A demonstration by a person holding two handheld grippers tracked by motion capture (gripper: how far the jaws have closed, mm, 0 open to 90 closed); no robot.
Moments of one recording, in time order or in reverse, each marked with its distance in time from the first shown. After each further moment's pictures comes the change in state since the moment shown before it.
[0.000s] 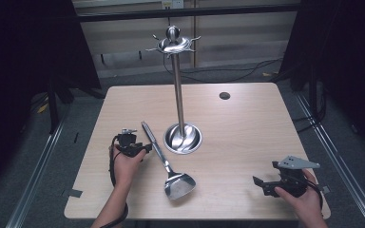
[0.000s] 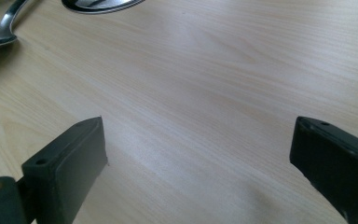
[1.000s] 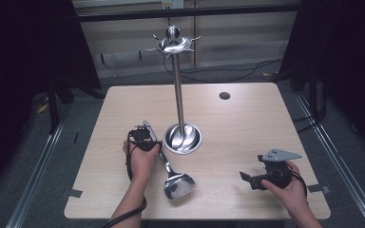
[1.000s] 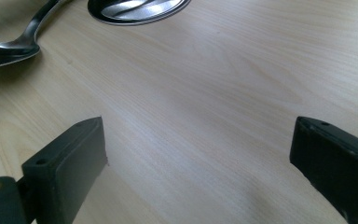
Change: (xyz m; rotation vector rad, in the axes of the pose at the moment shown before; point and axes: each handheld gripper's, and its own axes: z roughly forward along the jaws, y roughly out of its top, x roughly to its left) left arm -0.039 0.014 0.028 0.046 0.101 -0.031; right arm 0.013 0.023 0.029 0.006 0.074 -0.068
